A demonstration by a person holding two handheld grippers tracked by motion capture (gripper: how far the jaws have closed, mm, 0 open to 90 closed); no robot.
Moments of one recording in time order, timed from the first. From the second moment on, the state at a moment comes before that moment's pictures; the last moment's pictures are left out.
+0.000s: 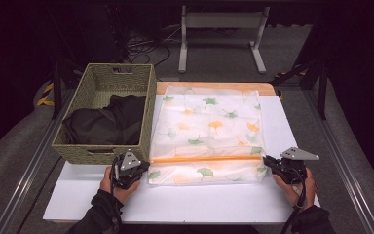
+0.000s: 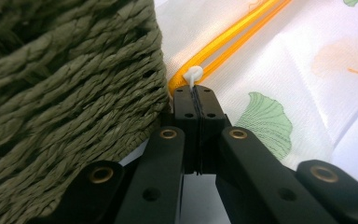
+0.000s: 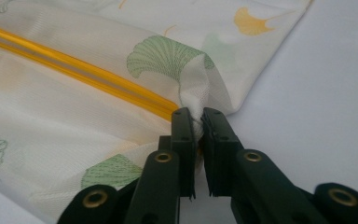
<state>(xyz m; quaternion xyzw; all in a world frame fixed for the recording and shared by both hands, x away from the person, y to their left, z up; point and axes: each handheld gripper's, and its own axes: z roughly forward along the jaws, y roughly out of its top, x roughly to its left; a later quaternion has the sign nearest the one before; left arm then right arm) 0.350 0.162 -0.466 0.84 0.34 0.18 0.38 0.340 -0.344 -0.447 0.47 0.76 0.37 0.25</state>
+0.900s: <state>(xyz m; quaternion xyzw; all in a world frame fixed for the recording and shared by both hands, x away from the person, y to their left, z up) 0.325 0.222 -0.457 0.82 0.34 0.19 0.42 0.316 -0.339 -0.416 0.42 0.76 0.41 0.26</state>
